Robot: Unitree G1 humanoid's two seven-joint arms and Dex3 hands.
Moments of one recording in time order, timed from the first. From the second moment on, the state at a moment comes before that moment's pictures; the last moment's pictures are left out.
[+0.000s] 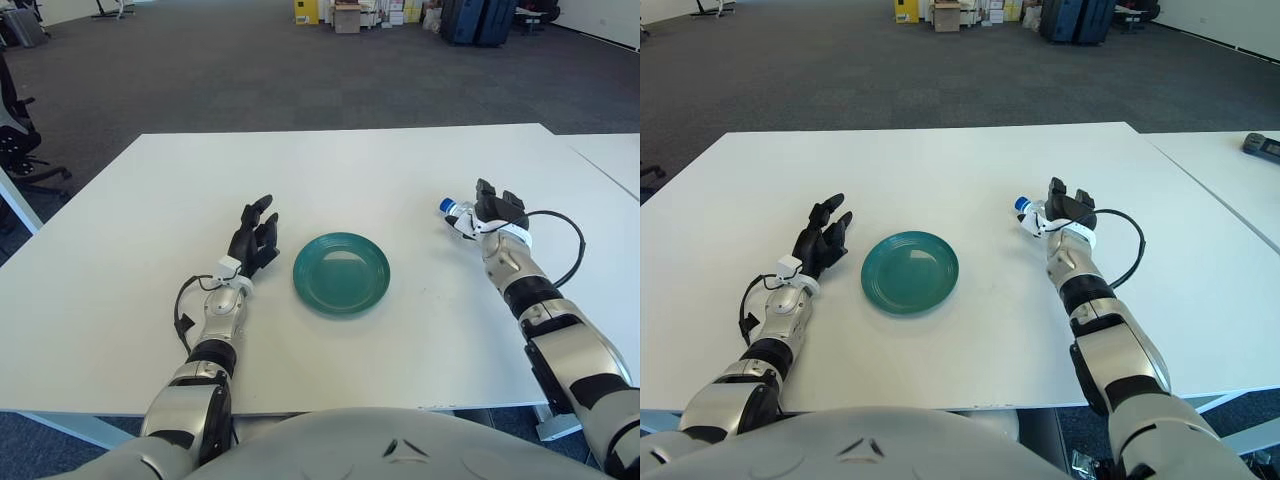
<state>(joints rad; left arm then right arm) -0.27 0.07 0.12 0.98 -0.06 -0.75 -0.16 -0.56 -0.37 0.30 0.92 -0.64 0.19 -0.28</state>
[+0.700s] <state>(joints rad) -0.26 0.07 0.12 0.97 -0.07 -0.75 -0.17 -0.59 -0.36 0.31 0.98 -0.63 0.16 -0.31</state>
